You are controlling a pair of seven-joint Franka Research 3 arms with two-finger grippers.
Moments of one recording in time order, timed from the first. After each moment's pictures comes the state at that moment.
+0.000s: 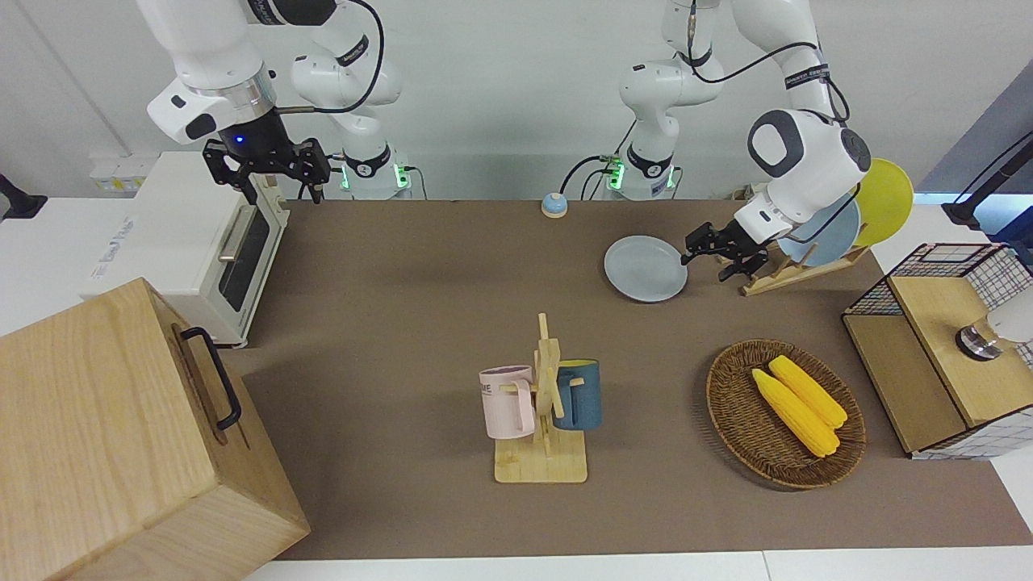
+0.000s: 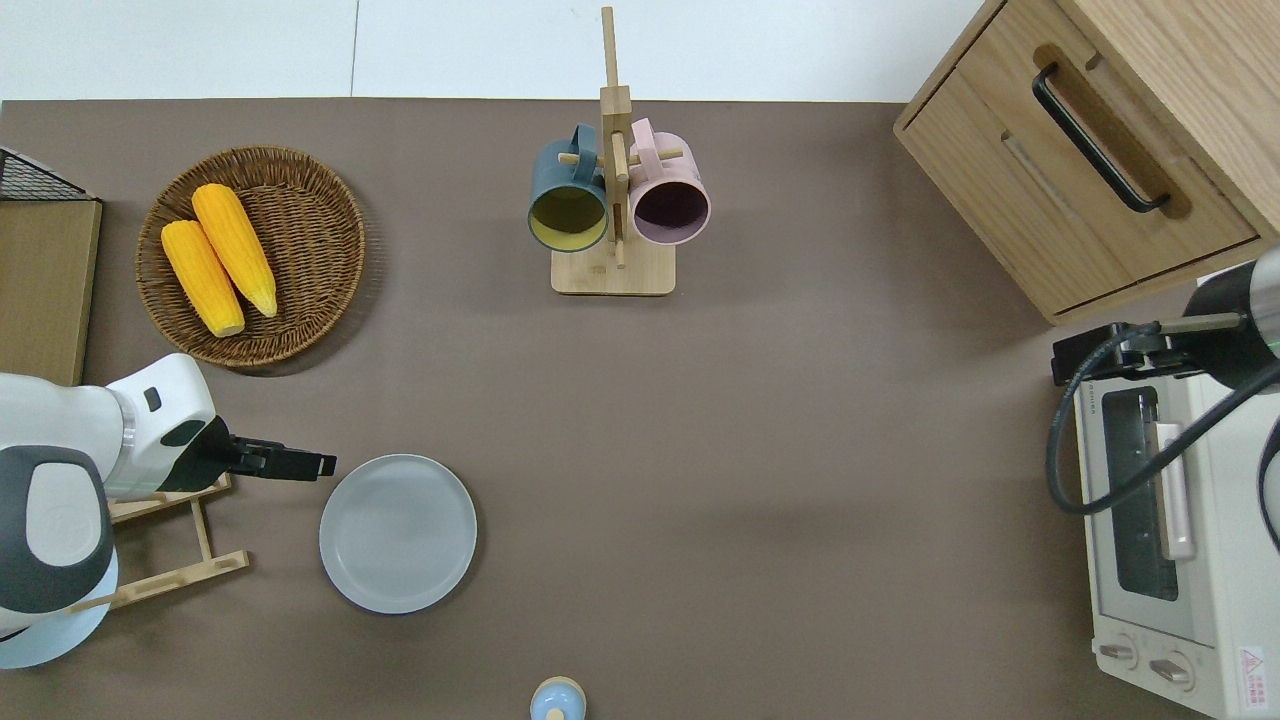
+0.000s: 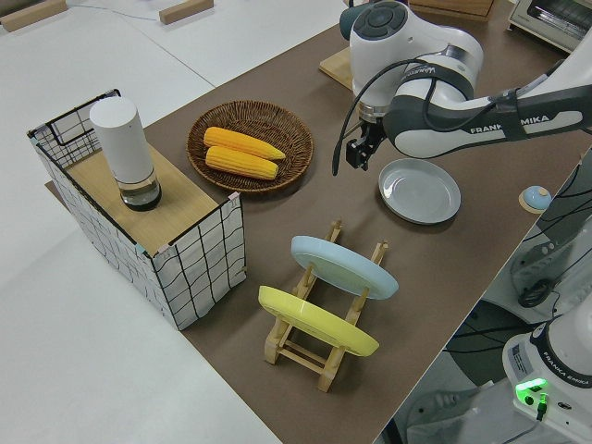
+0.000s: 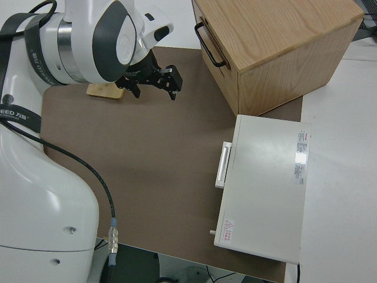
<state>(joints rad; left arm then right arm) 0.11 -0.07 -0.04 -2.22 -0.37 2.04 0.46 -0.09 0.03 0.16 -1.48 -0.03 1.46 0.05</state>
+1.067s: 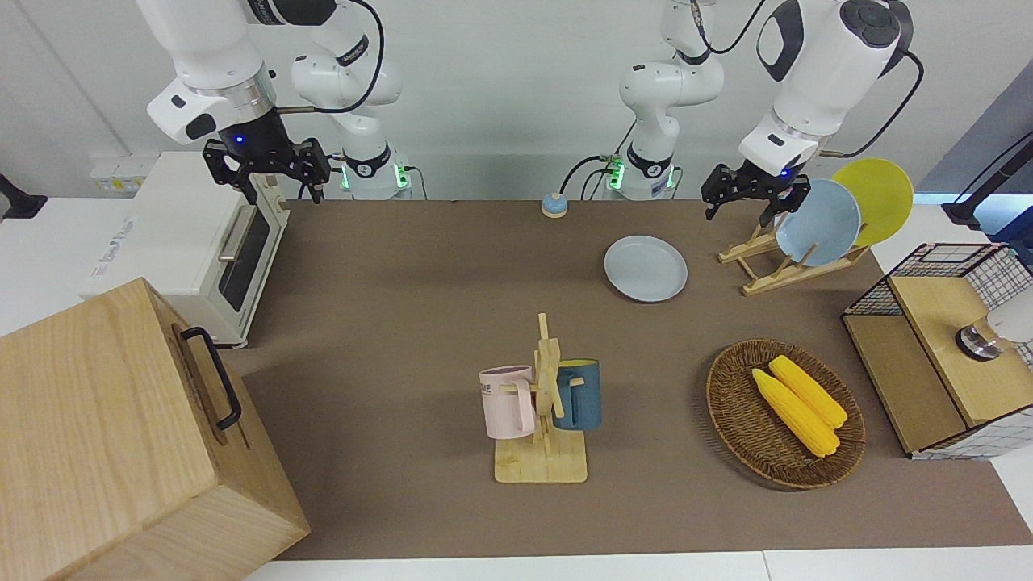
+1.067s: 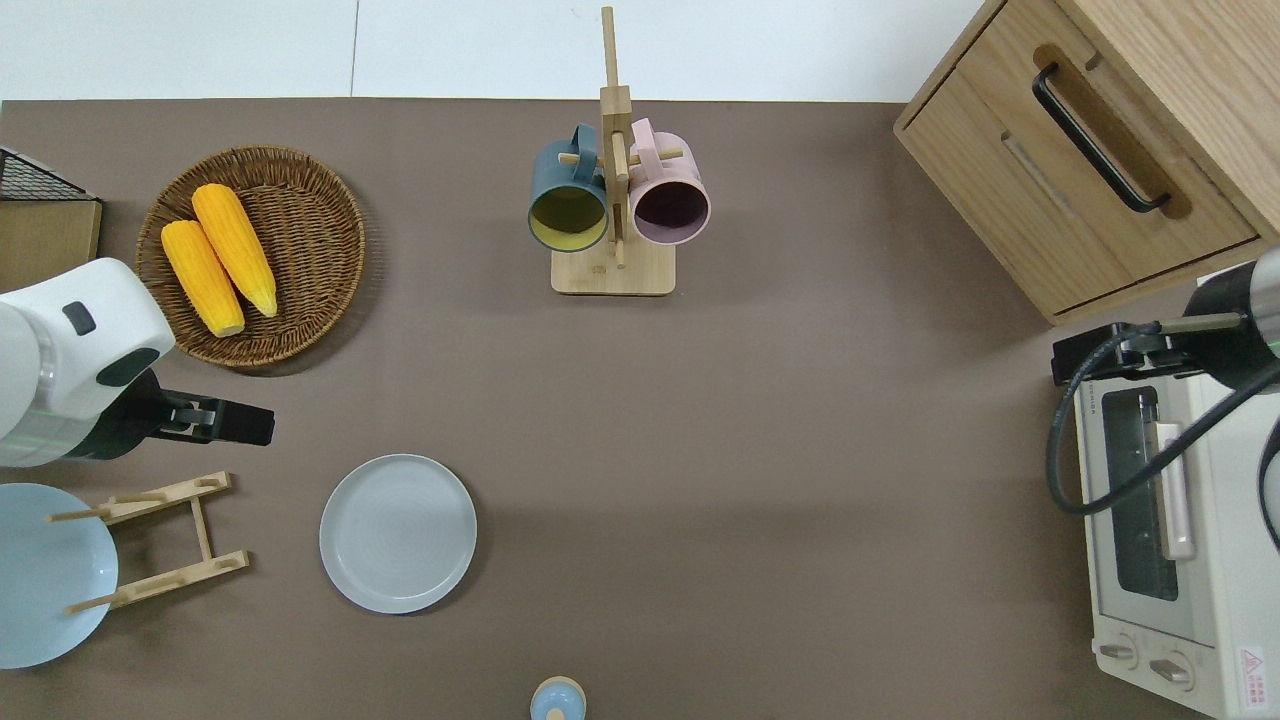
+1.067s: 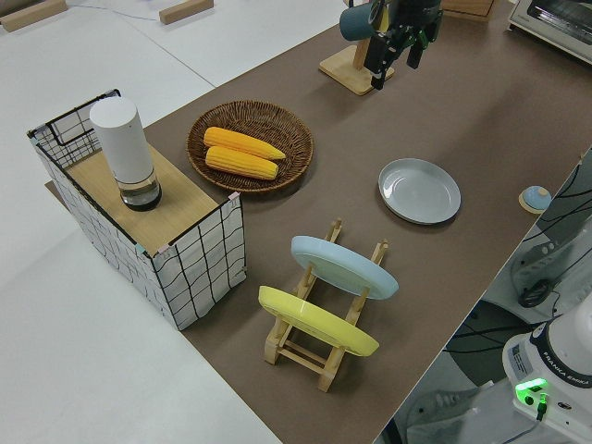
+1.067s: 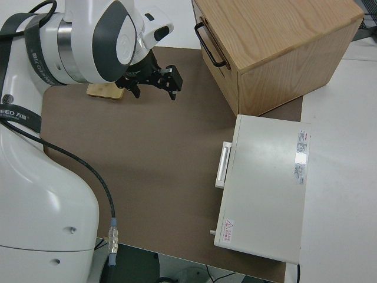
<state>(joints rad) 0.11 -0.11 -0.17 -1.82 -0.07 1.67 0.11 -0.09 0.03 0.16 -1.48 -0.03 1.46 0.05</state>
